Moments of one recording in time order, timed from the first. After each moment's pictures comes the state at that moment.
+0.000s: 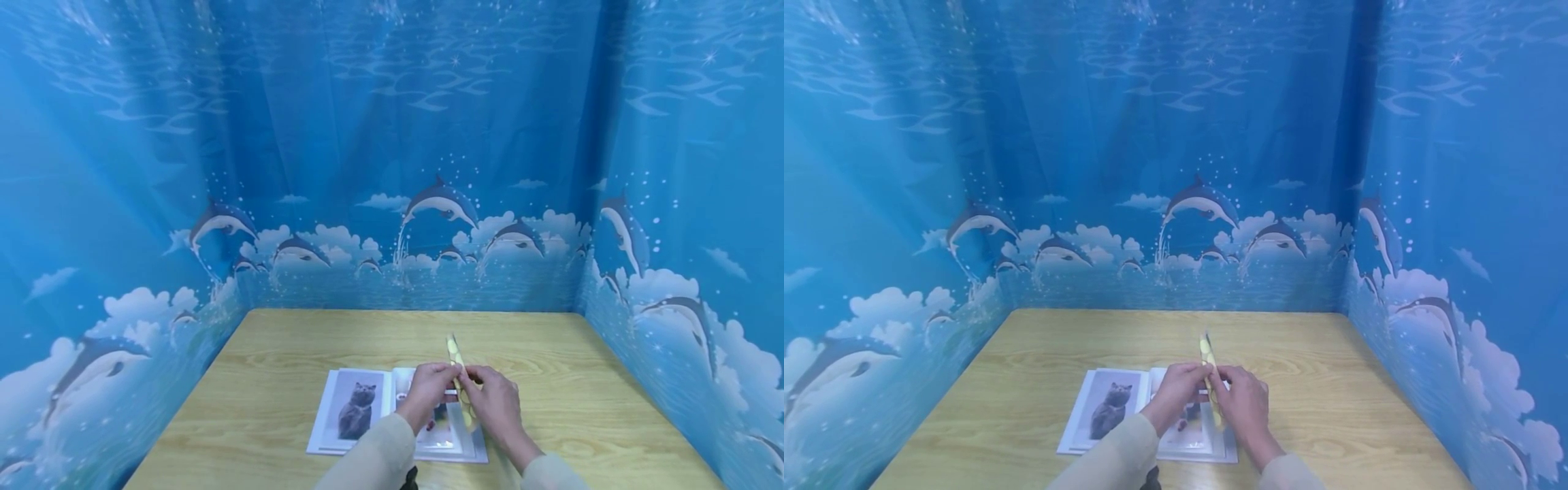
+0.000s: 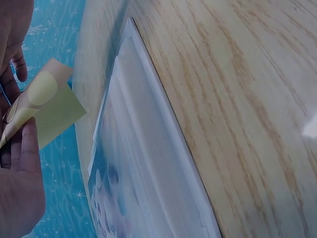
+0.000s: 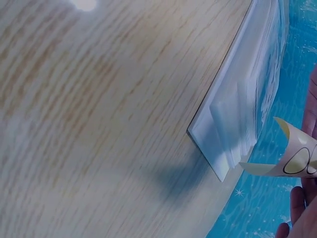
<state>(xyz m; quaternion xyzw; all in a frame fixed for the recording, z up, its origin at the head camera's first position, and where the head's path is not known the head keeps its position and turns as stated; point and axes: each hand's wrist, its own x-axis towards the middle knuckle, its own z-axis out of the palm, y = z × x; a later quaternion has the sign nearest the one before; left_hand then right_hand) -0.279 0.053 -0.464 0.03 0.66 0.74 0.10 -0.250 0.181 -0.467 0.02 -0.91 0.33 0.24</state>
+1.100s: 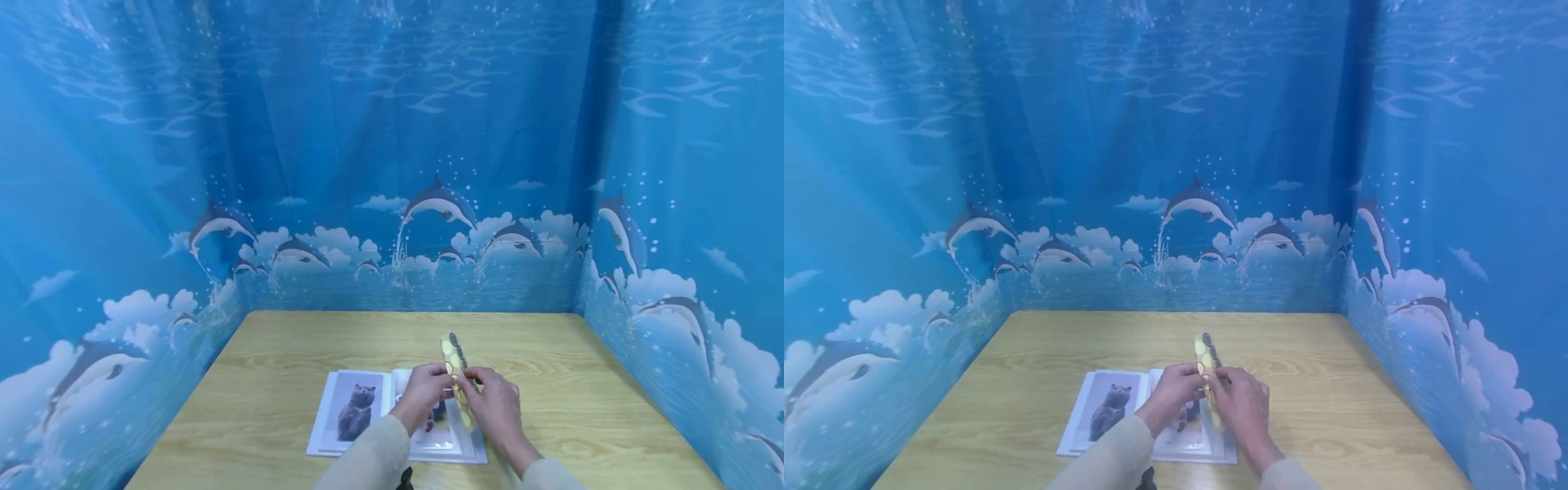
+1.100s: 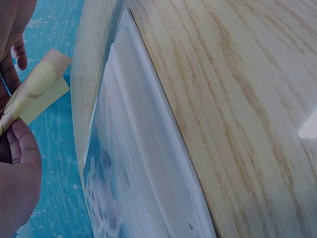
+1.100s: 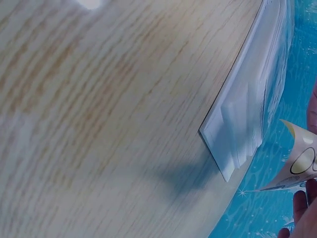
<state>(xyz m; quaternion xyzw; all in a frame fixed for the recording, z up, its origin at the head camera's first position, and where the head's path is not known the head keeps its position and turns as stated) -0.283 0.046 -0.468 0.03 0.68 0.73 0.10 -0.250 0.179 -0.471 -0.01 -0.92 0.32 0.24</state>
